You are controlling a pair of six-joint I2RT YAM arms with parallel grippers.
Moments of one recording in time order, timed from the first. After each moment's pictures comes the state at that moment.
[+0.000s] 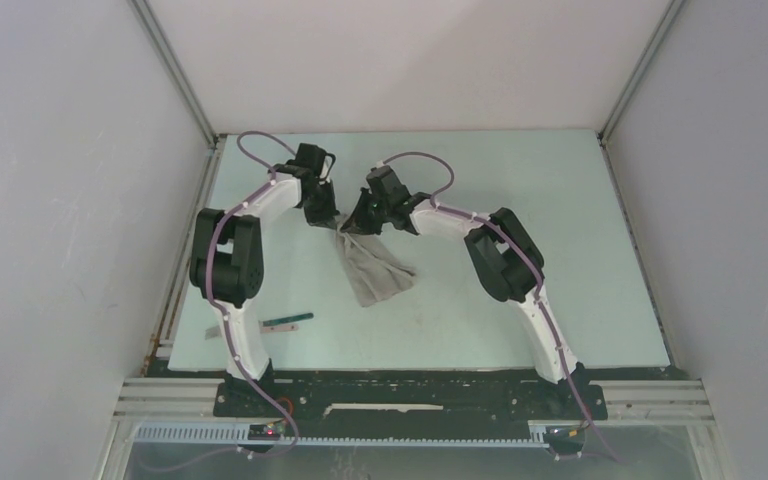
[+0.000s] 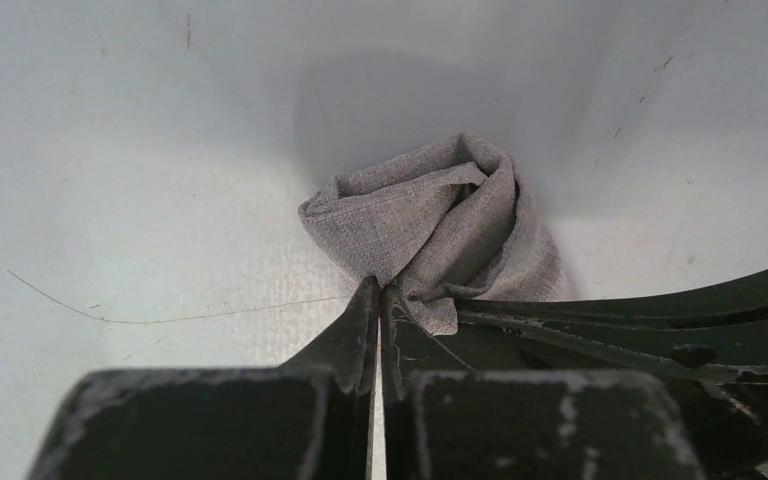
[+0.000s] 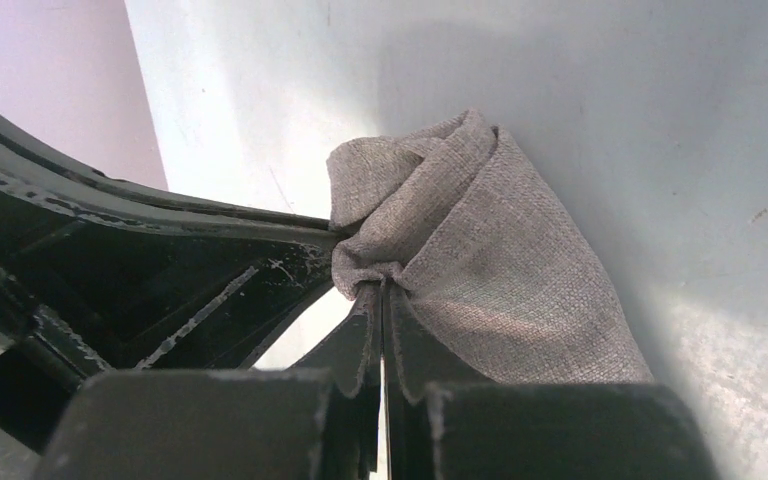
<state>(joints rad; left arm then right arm) -0.23 1.96 1.48 -0.66 0.09 -0.41 0.71 2.33 1.77 -0.13 -0.27 0.98</state>
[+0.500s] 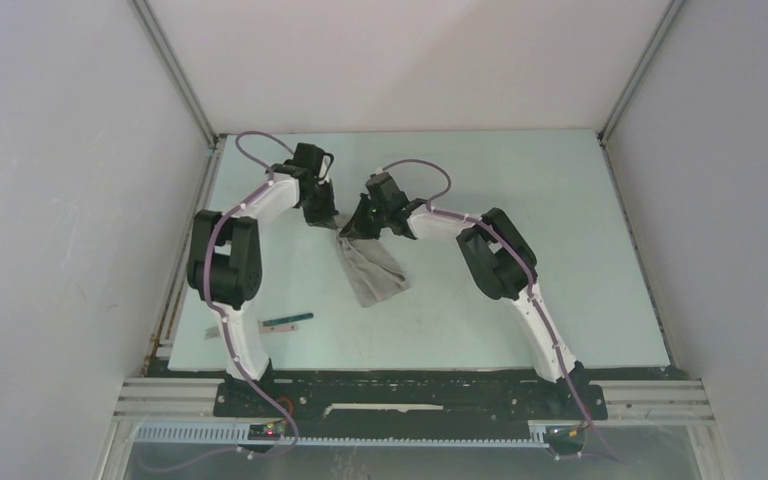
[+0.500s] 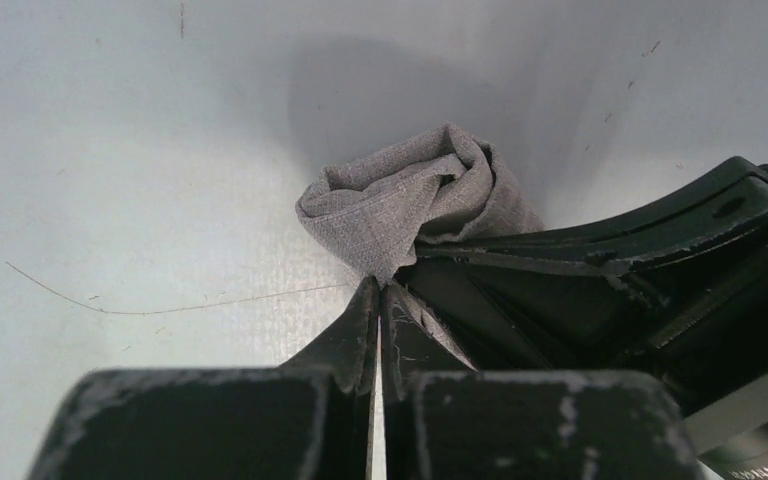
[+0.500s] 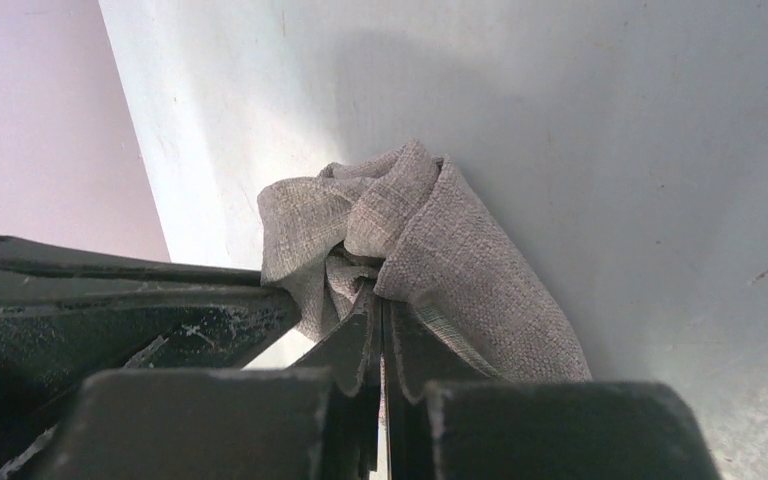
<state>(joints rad) -0.23 1.95 1.47 -0.66 0.11 -0.40 0.71 2.40 1.77 -0.06 -0.29 1.00</state>
